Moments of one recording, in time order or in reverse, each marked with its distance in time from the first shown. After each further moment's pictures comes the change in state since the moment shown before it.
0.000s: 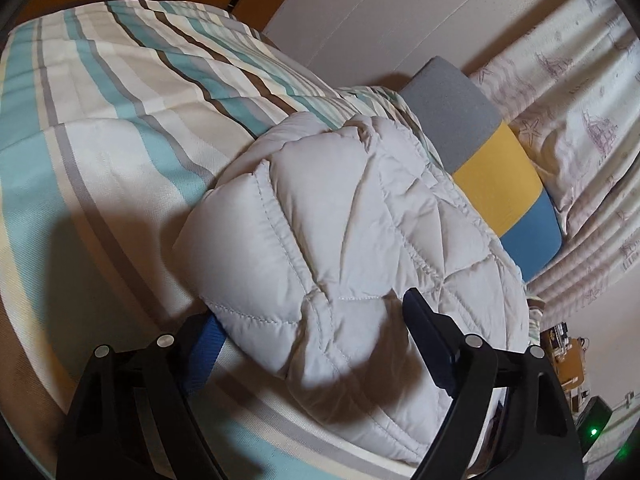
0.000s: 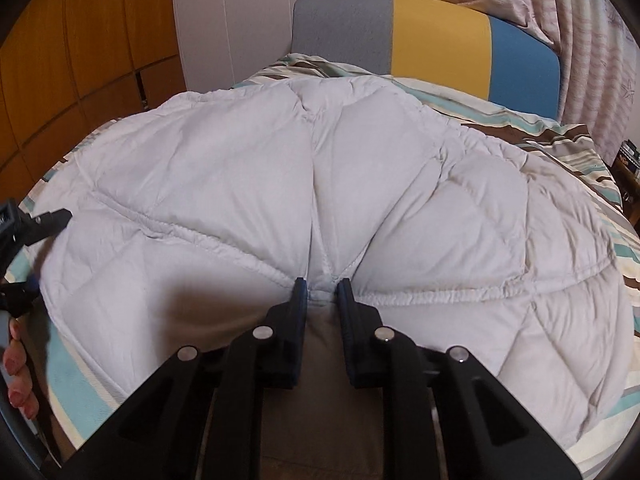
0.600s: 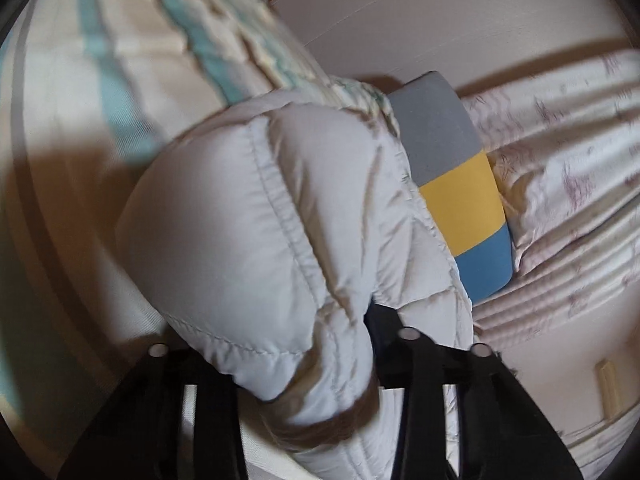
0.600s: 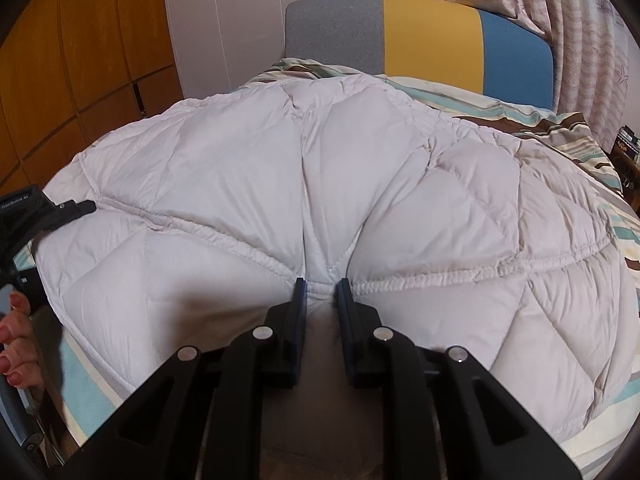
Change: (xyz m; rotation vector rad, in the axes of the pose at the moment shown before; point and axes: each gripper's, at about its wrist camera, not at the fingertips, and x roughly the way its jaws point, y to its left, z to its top) left arm 0.017 -0.007 0.010 -0.173 0.050 -0.182; right arm -0.009 -0.008 -0.010 0.045 -0.015 0.019
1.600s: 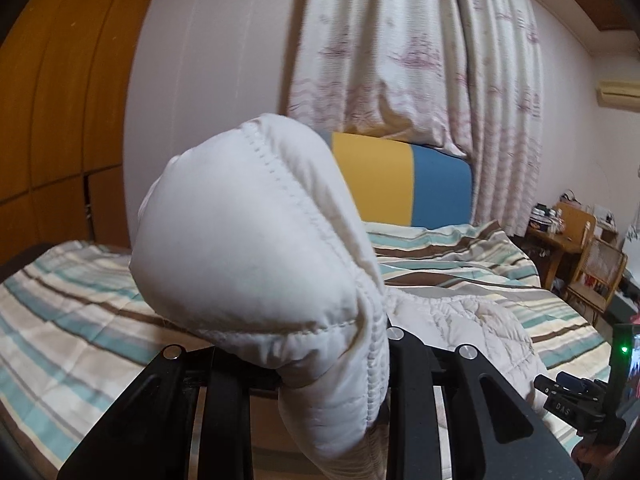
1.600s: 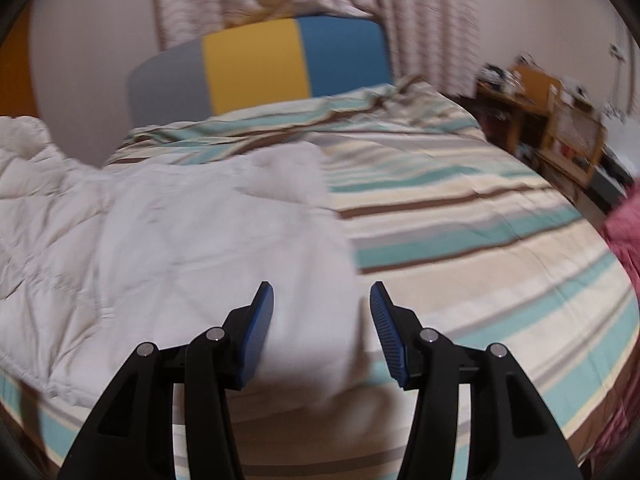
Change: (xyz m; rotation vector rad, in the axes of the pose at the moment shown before) left arm -0.046 -0.200 -0.090 0.948 -0.269 -0.008; right arm -0.109 -0.162 -0.036 0.382 -0.093 -0.367
